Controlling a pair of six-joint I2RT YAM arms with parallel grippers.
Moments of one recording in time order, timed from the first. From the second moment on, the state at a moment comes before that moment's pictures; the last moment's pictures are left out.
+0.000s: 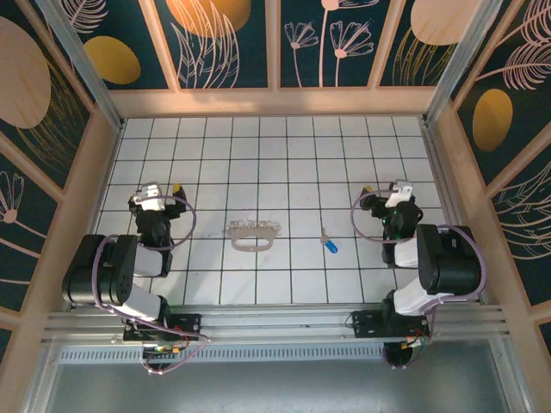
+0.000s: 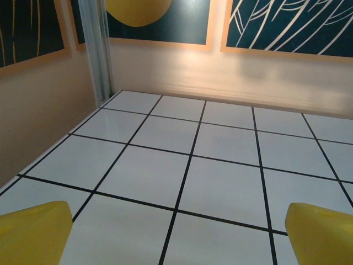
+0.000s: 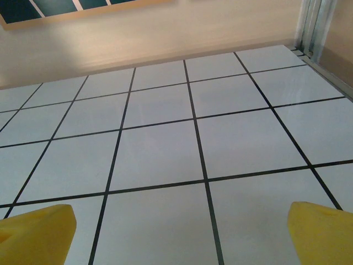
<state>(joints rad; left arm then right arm) -0.02 1.52 0.18 1.24 -0.22 -0.09 -0.04 1.54 0.23 1.09 -0.05 0.12</state>
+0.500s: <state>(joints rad) -0.02 1.52 0.21 1.20 -0.19 -0.08 -0.04 1.54 0.23 1.09 -0.05 0.12</state>
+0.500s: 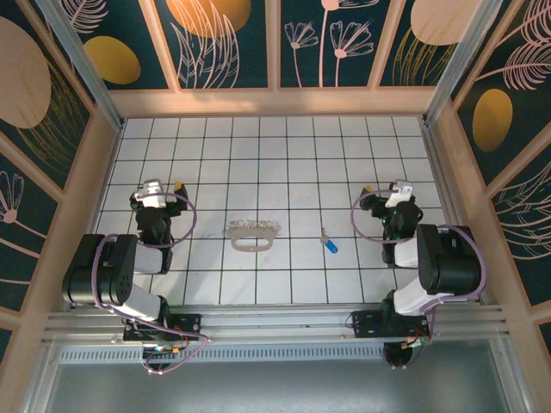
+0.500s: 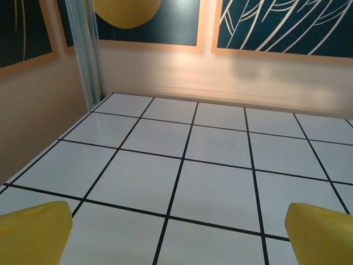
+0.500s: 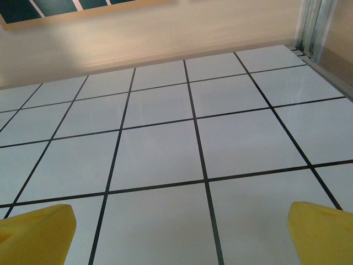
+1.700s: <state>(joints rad) -0.07 1.25 0.57 0.47 0.05 -0.53 0.28 1.35 0.63 0.28 -0.21 0.36</state>
